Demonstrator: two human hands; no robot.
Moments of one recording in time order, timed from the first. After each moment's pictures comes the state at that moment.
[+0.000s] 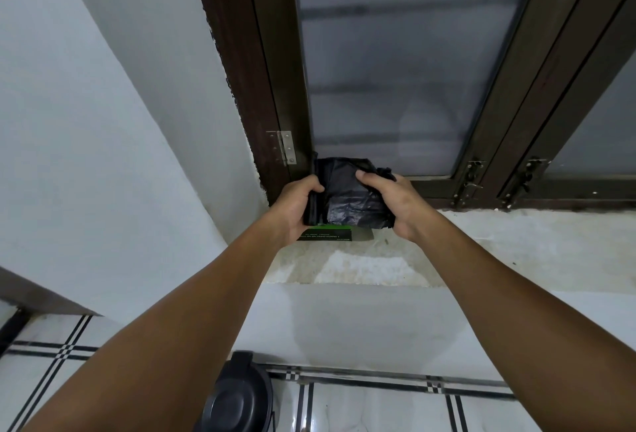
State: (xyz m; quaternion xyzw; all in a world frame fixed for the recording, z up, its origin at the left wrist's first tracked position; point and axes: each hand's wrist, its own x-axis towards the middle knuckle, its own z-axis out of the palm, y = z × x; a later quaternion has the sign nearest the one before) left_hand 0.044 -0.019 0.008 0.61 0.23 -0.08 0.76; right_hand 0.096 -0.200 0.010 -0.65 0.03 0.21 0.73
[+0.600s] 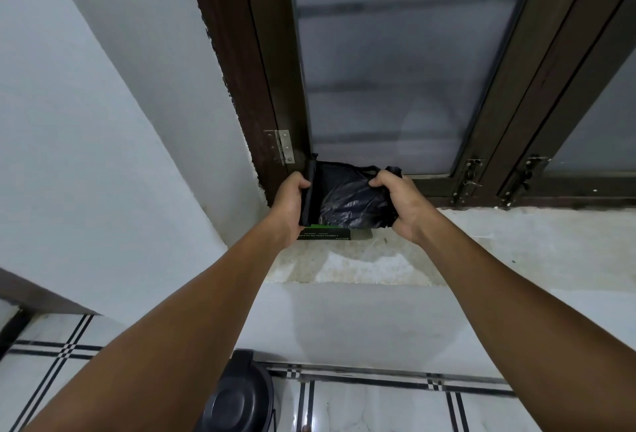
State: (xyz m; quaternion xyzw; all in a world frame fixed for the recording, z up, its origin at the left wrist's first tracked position) left_hand 0.045 -0.020 0.004 0.59 0.28 -0.03 0.76; right_hand 0.096 -0.209 0.004 -0.61 0.07 0.23 0.76
